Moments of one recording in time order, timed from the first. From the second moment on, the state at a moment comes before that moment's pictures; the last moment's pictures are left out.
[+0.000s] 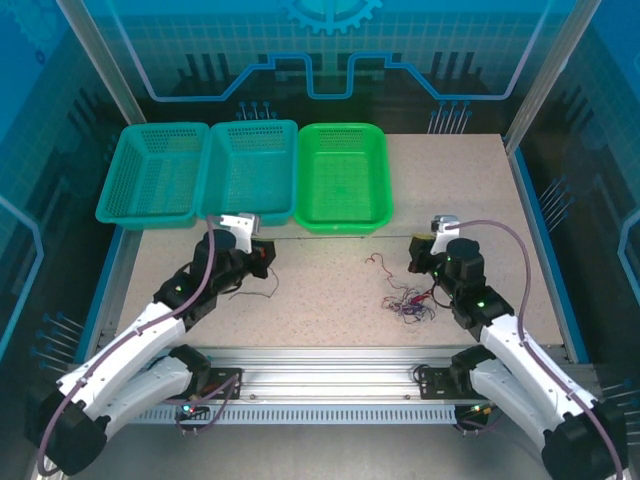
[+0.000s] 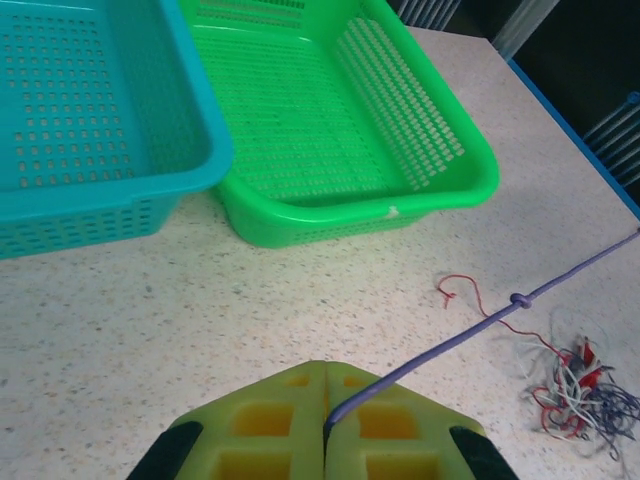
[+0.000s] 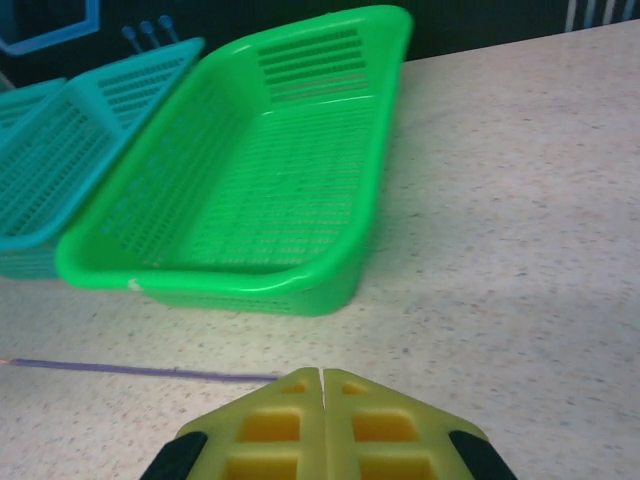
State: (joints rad) left arm -0.48 0.85 0.61 -0.22 0.03 -0.40; right arm 0.32 0.75 0.43 -0.06 0.03 0.33
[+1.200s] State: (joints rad) left arm -0.61 1.04 0.91 -0.23 0.08 -0.23; right arm 0.58 0.95 0.58 -0.06 -0.31 0.26
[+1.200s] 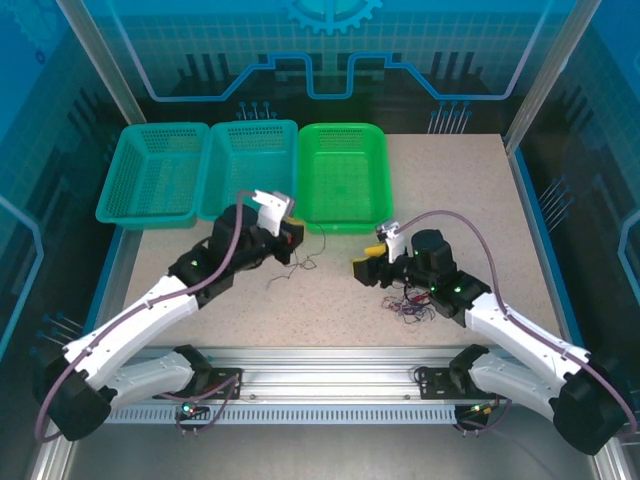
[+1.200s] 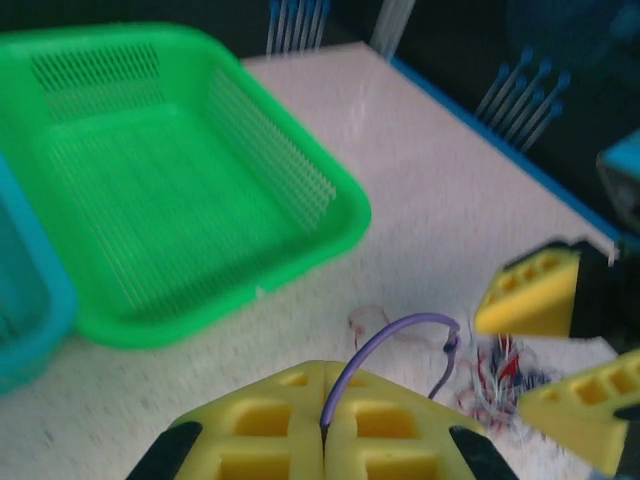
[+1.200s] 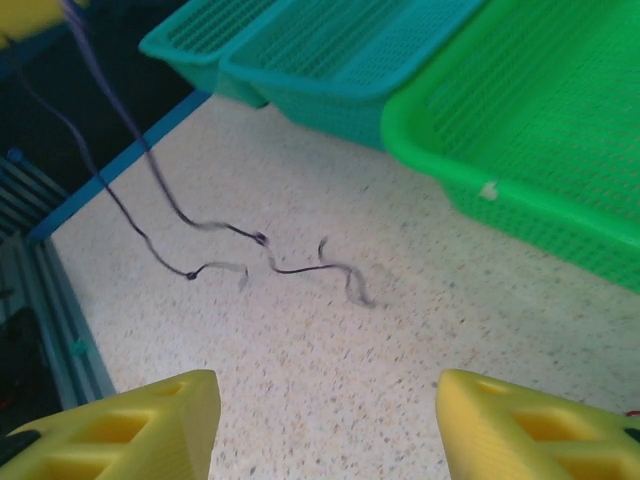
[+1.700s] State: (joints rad) left arm -0.10 1.30 1.44 -0.34 -0.01 -0.16; right arm 0.58 0.93 0.85 -0.39 -0.12 0.42
